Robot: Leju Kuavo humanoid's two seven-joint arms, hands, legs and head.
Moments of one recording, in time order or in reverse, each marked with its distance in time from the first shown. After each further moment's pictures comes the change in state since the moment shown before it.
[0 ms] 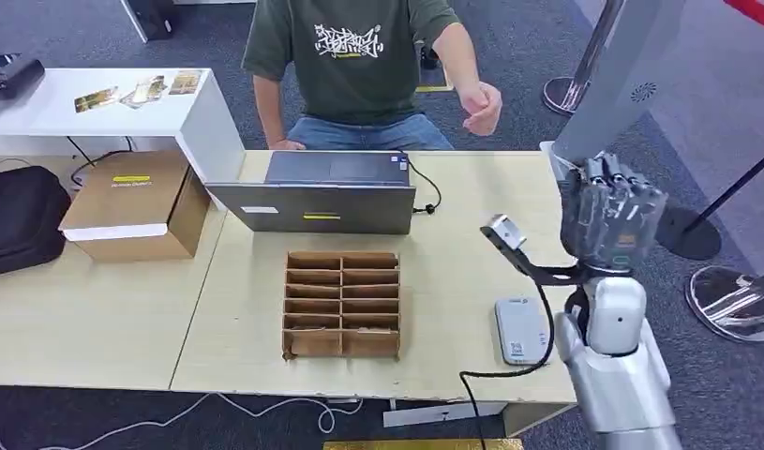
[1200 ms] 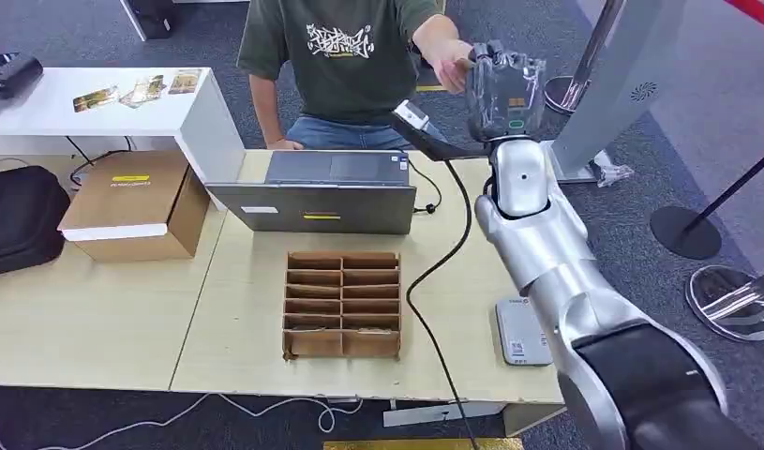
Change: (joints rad) left arm -0.036 -0.004 -0.052 0.000 -0.039 -0.039 0.061; right arm -0.616 0.208 0.170 0.792 0.001 0.015 0.080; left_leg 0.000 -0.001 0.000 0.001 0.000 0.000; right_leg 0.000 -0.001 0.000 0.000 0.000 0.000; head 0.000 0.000
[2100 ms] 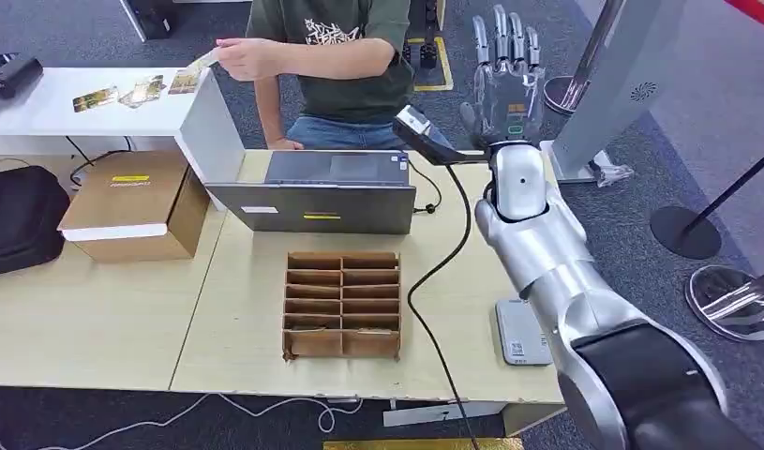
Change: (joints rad) left arm 0.000 0.000 -0.021 0.000 0.007 0.008 0.003; right arm 0.000 0.000 0.000 0.031 0.004 -0.011 0.018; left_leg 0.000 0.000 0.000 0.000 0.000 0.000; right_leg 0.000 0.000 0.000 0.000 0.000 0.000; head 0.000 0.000
